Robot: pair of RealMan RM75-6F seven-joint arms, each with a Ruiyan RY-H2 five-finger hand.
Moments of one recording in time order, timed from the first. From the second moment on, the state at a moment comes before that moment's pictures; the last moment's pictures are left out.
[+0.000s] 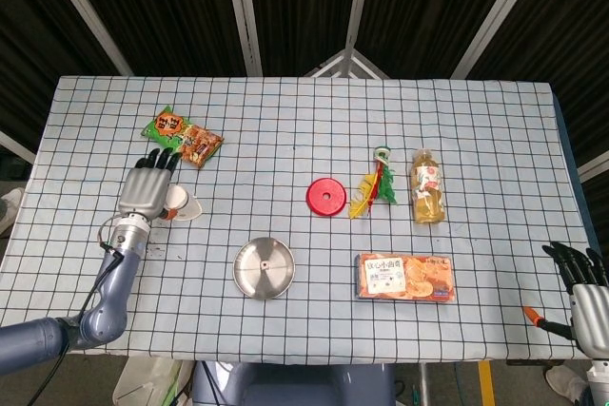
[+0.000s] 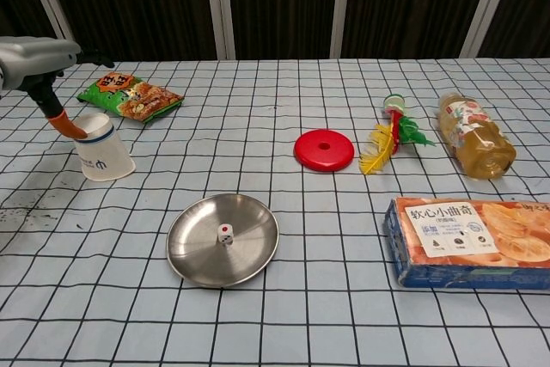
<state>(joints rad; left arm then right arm) -0.74 -1.43 -0.27 -1.59 0.64 1.07 0.79 -0.01 -1.08 0.04 -1.61 -1.51 1.52 0.14</state>
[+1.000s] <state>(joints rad) -0.77 -1.48 -0.18 -1.54 0.70 1.09 0.76 -0.01 -1.08 0.04 -1.61 -1.51 1.52 0.14</state>
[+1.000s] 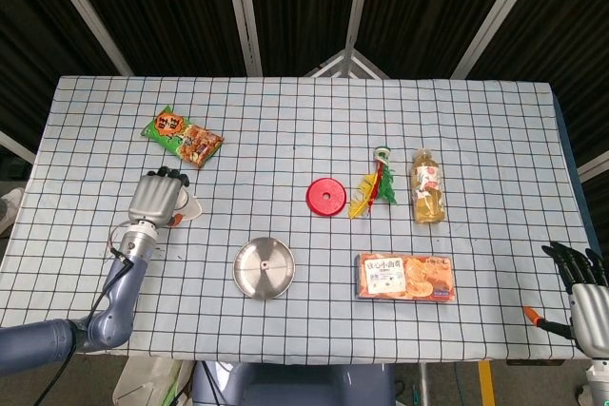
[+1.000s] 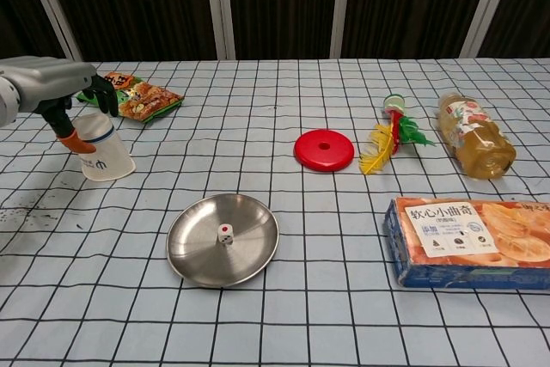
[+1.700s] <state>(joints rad) -0.78 -1.49 -0.17 -1.53 0.71 1.10 0.74 -0.01 -1.08 0.04 -1.61 -1.51 1.52 0.14</state>
